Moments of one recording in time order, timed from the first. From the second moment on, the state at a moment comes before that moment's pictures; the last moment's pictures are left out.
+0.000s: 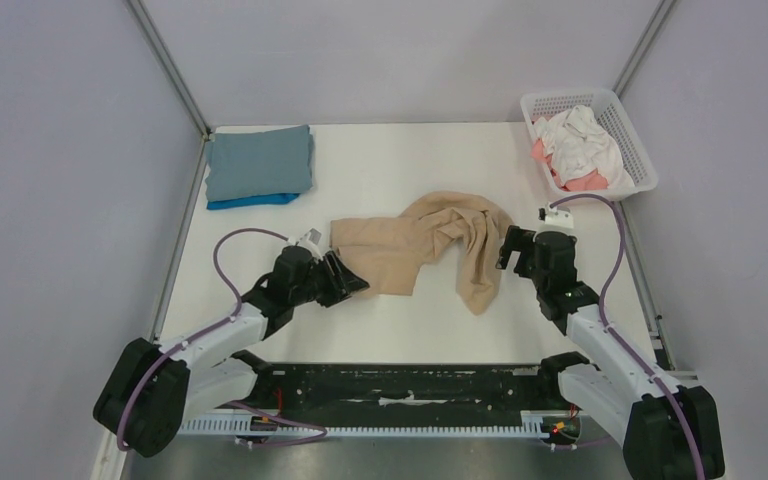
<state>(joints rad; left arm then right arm) -0.51 1.06 0.33 0.12 0.26 -0.96 0.22 0.90 0.39 -0.04 0.23 0.30</state>
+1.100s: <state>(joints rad) -0.61 1.24 0.55 -0.02 0.08 -0.88 0.53 0.91 0.32 -0.14 0.18 0.37</state>
